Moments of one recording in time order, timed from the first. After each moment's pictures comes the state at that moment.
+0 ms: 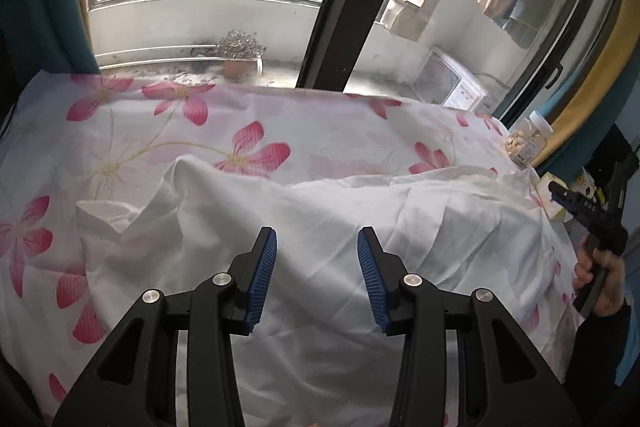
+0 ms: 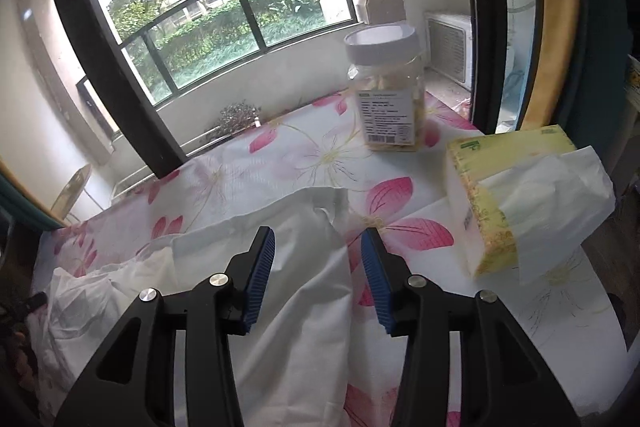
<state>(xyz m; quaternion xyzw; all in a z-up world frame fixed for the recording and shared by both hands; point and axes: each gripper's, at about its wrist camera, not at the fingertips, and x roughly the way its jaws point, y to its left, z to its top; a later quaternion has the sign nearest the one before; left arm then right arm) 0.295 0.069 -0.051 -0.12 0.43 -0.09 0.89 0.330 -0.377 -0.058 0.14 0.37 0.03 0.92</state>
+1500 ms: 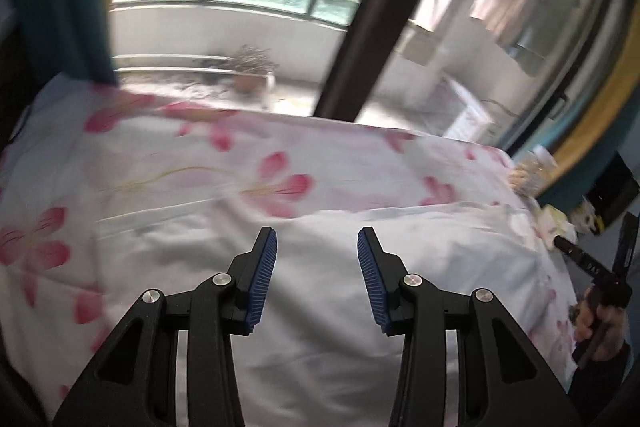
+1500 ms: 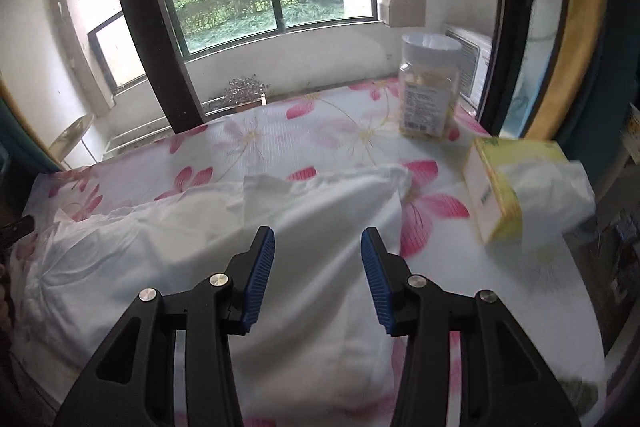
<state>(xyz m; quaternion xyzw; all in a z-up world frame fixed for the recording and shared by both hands) 0.305 0.079 -0.035 -0.14 0.40 -0.08 0.90 0.292 -0.323 -0.046 0.06 0.39 0.03 0.92</state>
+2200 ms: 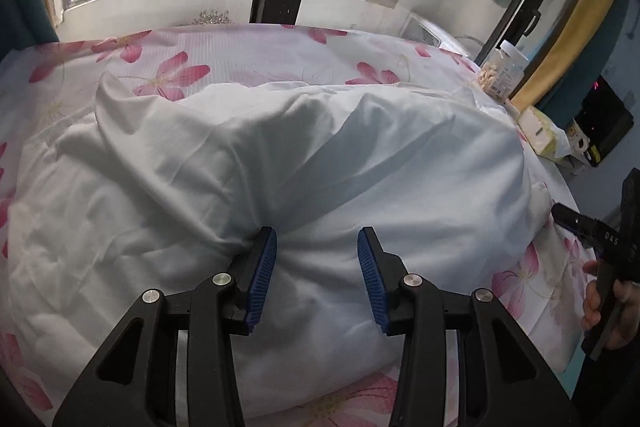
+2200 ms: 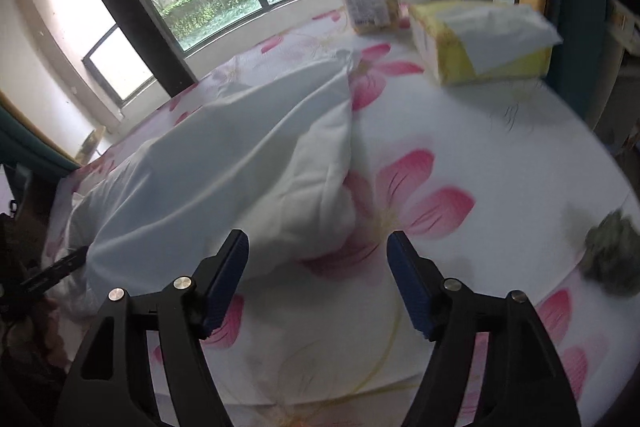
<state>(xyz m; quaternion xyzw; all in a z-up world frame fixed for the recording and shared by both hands) 0.251 -0.004 -0.092 -0.08 0.46 -0.12 0.88 0.217 -0.362 -0.101 0.17 0.44 0.05 0.88</state>
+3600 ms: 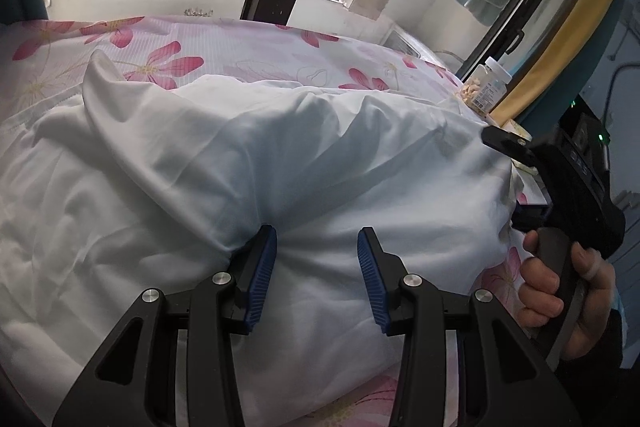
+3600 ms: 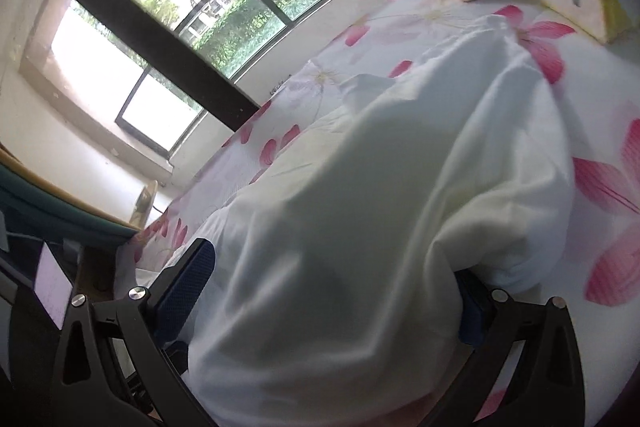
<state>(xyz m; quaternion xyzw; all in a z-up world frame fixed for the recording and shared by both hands) 0.252 0.009 -0.104 -0.13 0.44 -0.17 0.87 0.288 -0.258 -0.108 0.30 0.40 0.09 0.86</state>
